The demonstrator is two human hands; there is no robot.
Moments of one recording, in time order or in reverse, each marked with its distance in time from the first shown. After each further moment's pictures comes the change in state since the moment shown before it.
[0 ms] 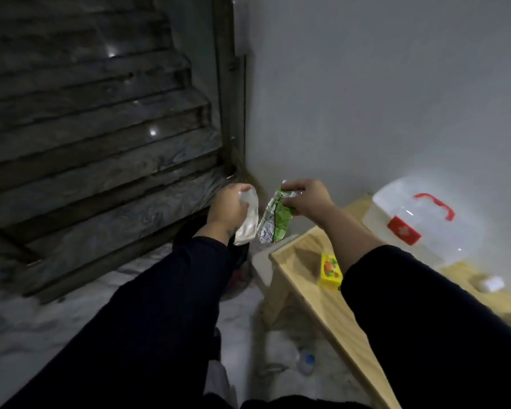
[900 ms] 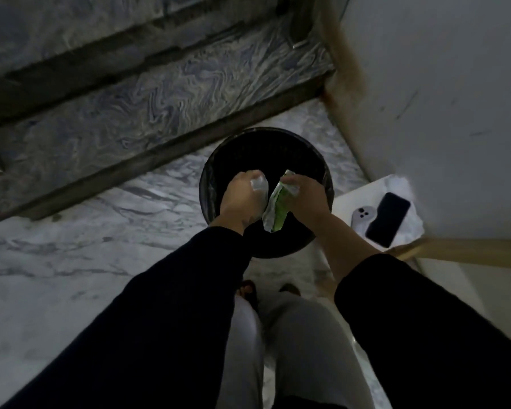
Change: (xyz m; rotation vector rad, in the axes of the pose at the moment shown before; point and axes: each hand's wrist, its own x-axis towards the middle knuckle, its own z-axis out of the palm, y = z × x) left_hand 0.160 -0.404 0.165 -0.053 -0.321 -0.533; right_hand 0.252 0.198 0.374 -0.290 -0.348 0.178
